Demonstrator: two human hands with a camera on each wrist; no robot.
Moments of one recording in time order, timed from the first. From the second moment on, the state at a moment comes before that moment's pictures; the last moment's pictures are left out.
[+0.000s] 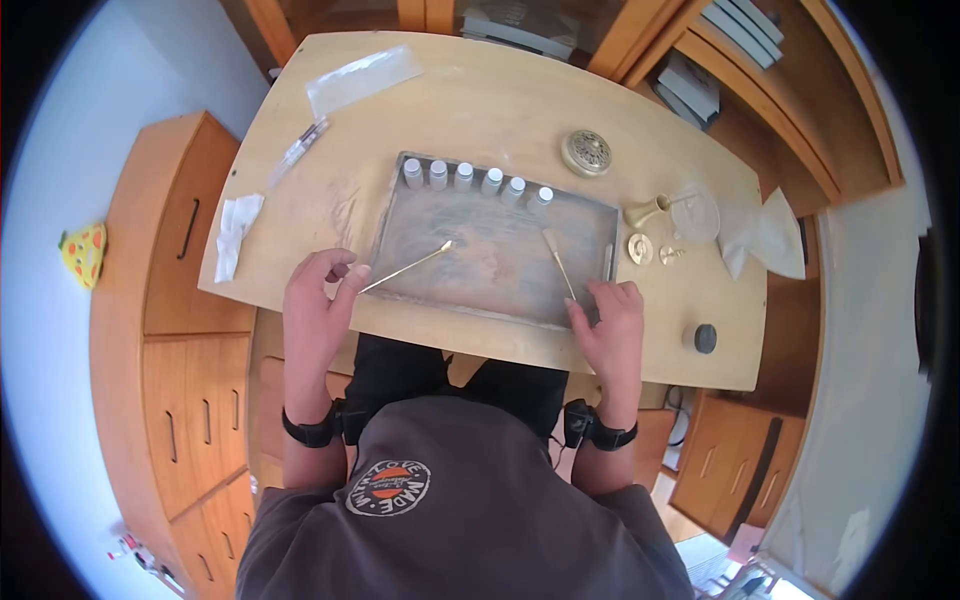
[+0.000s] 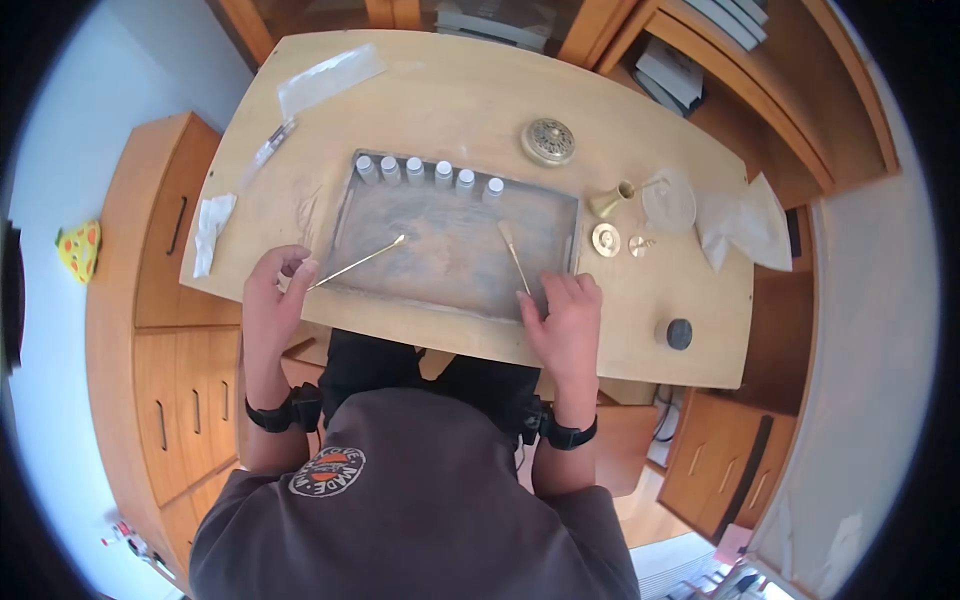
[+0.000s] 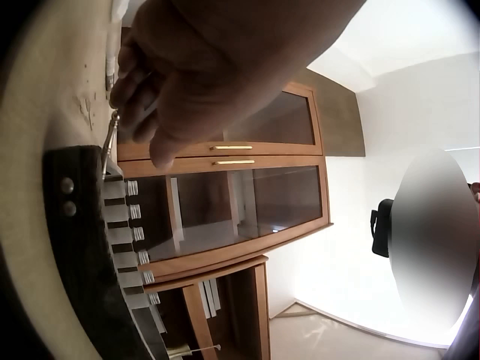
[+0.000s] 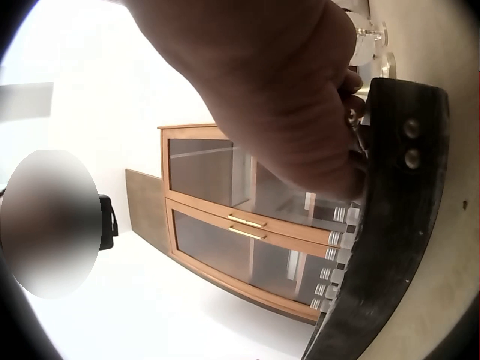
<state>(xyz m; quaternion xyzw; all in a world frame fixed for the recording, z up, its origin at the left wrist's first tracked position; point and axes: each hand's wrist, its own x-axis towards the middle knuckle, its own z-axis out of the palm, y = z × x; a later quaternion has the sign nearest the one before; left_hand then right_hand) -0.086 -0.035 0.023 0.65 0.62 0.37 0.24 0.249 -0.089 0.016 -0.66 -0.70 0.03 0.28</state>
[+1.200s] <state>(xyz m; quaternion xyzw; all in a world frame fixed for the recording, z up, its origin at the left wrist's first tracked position) -0.117 -0.060 0.026 0.57 0.64 0.44 0.27 0.124 -0.048 0.028 -0.50 -0.85 0.09 0.17</state>
